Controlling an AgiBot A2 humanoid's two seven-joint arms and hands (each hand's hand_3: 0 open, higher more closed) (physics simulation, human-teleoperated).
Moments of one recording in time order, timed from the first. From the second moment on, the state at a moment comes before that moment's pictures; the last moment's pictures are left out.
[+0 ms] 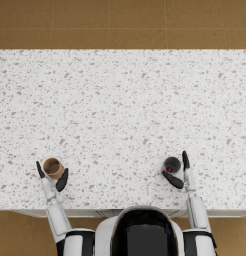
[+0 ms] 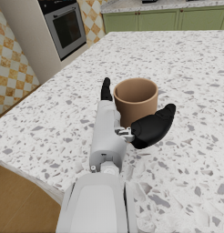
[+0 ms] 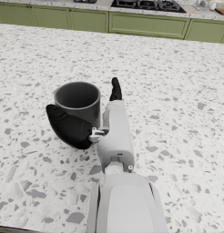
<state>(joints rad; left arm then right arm) -0.25 1.39 -0.47 -1.64 1.44 0.00 0.00 -0.21 -1.23 0.06 1.70 1.30 0.02 0.00</state>
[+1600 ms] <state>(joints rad) 0.00 1.41 0.07 -1.76 1.63 -0.03 0.00 0.02 -1.36 0.11 1.79 1.49 0.07 0.00</state>
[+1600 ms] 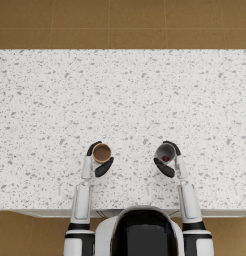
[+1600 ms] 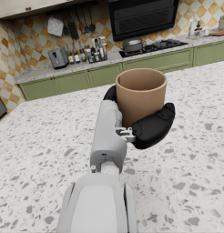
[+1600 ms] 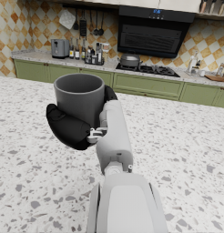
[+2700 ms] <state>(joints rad) 0.31 1.48 0.41 -1.55 1.78 -0.03 0.00 0.47 -1.55 0.23 1.76 2.54 0.09 0.01</state>
